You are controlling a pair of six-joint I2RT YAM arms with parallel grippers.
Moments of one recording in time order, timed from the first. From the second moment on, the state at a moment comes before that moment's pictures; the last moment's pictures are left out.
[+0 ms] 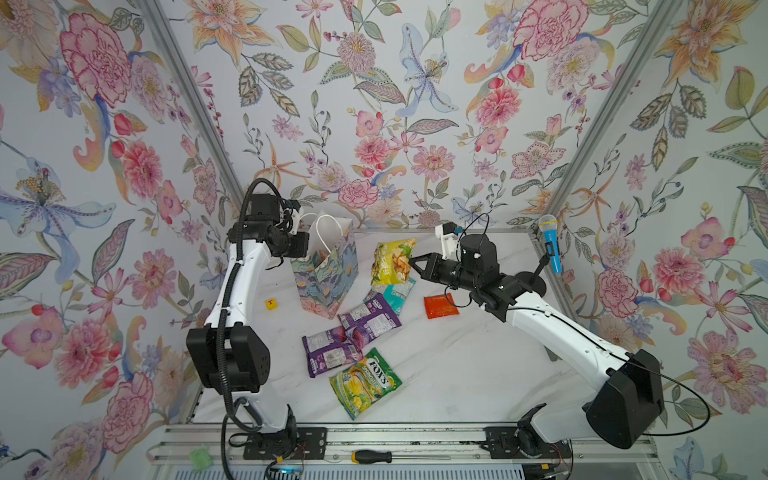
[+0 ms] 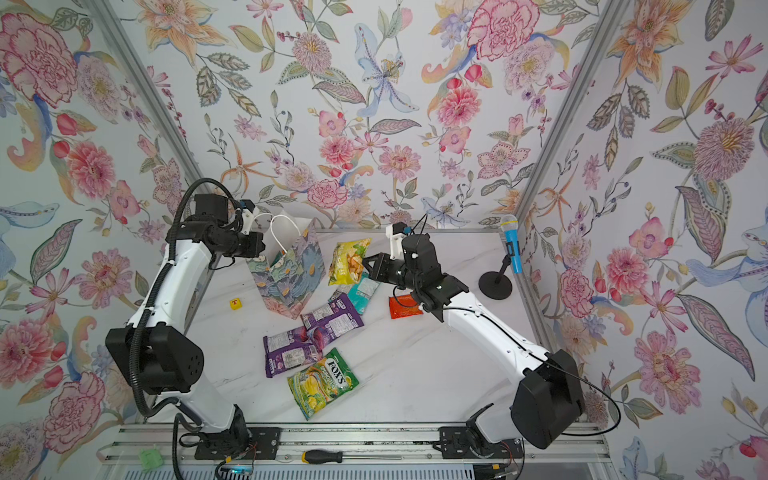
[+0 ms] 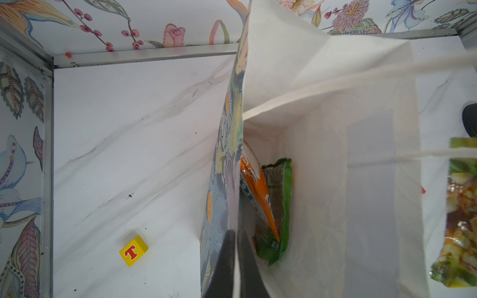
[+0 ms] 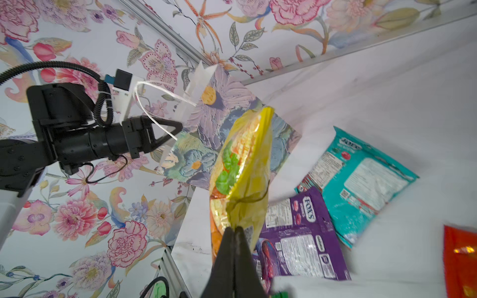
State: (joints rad) left arm 0.03 1.71 1.77 -0.97 0.27 0.11; right arm 0.61 1.46 1.27 -0.13 -0.33 0.73
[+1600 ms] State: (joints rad) left arm 0.01 1.70 1.75 -0.96 0.29 0.11; right arm 0.73 2.29 2.63 -0.42 -0.18 0.46
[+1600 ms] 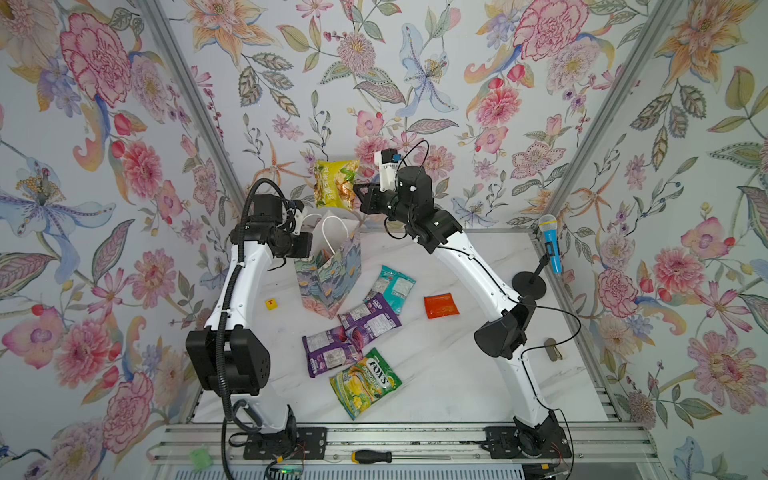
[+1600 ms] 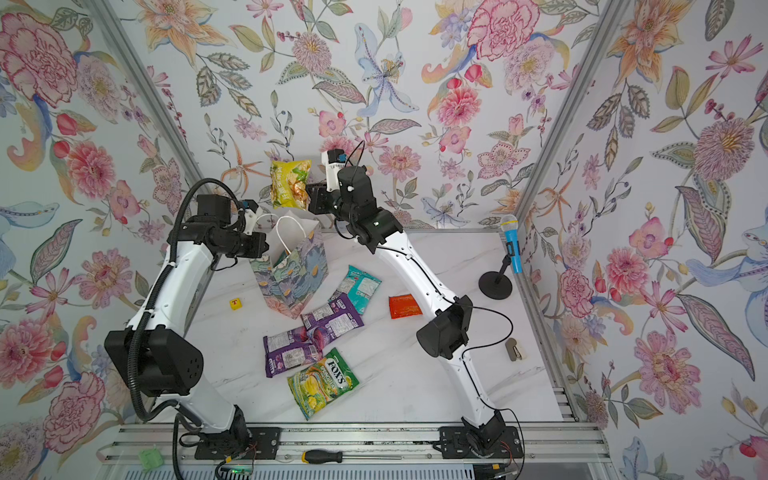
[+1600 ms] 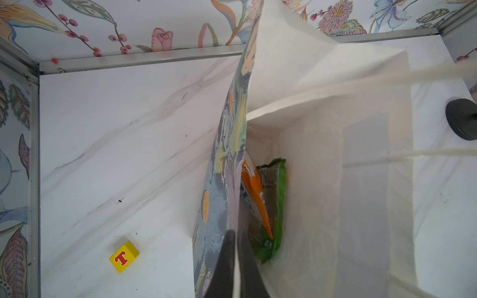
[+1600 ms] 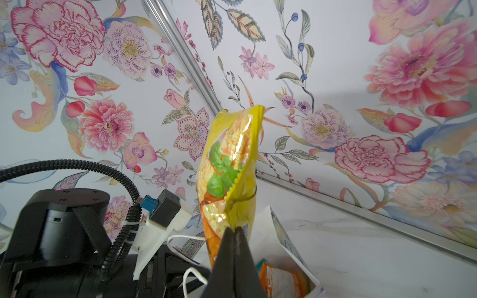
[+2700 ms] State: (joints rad) left arm 0.01 1.70 1.75 -0.96 0.29 0.11; right arm 0.78 2.12 2.43 -0.55 0.00 0.38
